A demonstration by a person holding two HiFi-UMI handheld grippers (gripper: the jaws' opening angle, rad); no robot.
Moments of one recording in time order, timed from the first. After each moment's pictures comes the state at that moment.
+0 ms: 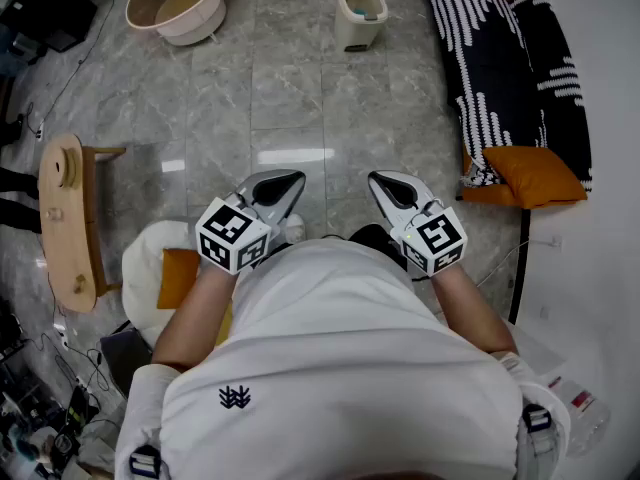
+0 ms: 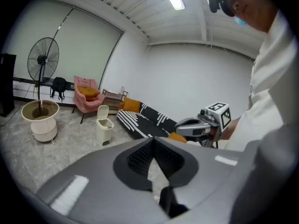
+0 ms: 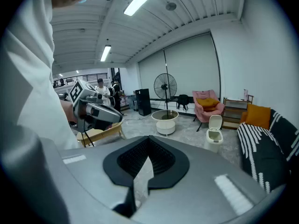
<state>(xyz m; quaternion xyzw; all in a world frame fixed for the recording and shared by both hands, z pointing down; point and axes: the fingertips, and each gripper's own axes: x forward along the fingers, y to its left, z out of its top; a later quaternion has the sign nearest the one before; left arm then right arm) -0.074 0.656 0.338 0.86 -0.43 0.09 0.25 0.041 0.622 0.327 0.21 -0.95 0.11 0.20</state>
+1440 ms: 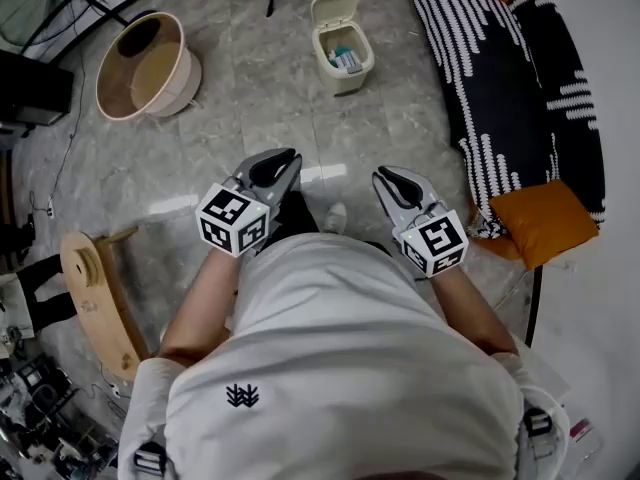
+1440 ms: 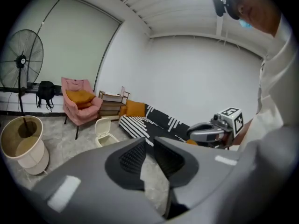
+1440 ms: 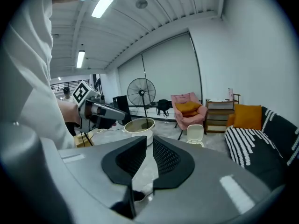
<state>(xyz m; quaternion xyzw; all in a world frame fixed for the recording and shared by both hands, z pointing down) -0.134 0.237 0.346 0.87 -0.41 0.12 0.24 0.008 0.247 0.339 0.30 -0.93 0.13 0.15</state>
